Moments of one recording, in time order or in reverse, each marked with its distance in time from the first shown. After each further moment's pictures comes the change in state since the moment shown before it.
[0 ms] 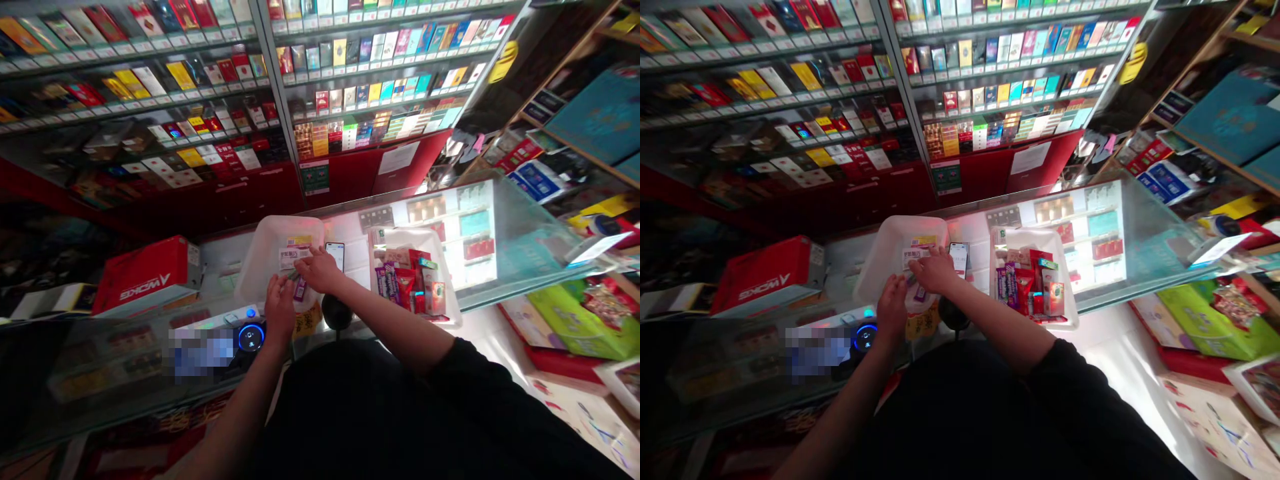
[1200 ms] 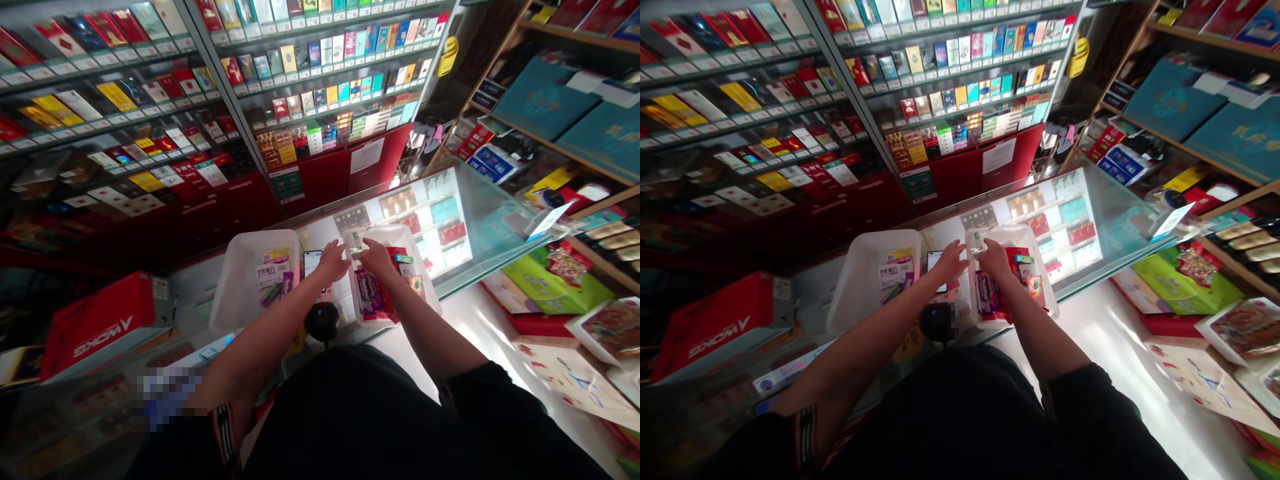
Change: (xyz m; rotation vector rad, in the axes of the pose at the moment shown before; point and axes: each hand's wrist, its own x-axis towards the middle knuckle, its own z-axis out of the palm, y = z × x) left_hand 0.061 0.098 0.204 0.651 -0.783 0.538; right_hand -0.071 0.183 -0.051 0.146 0.470 0.598
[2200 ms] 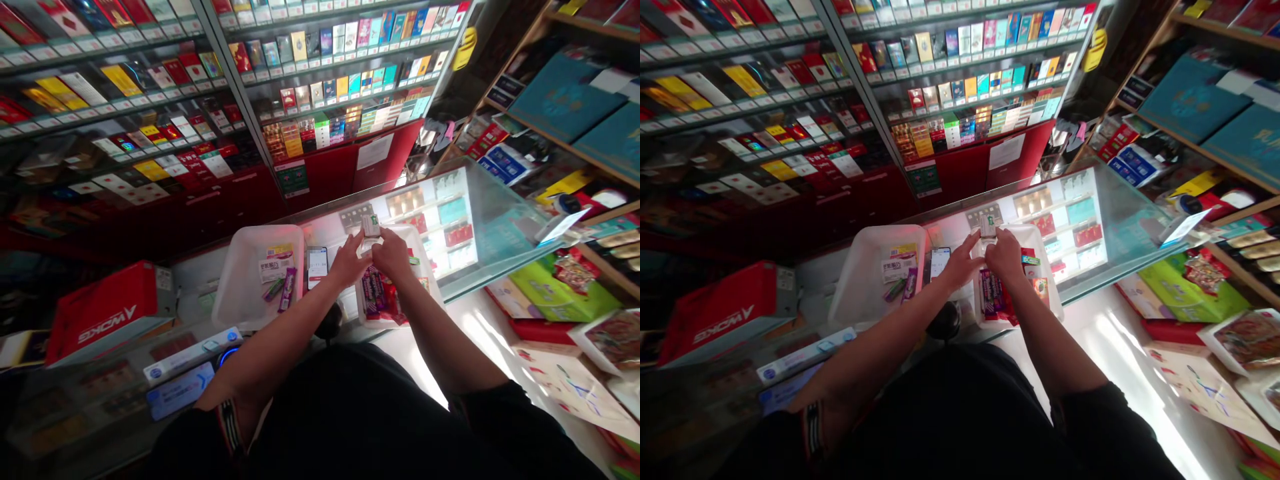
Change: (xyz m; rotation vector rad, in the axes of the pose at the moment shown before) left_hand -0.029 0.050 -0.020 -0.521 0.086 0.053; right_hand -0.020 -0.034 -0.047 0.005 0.171 -0.082
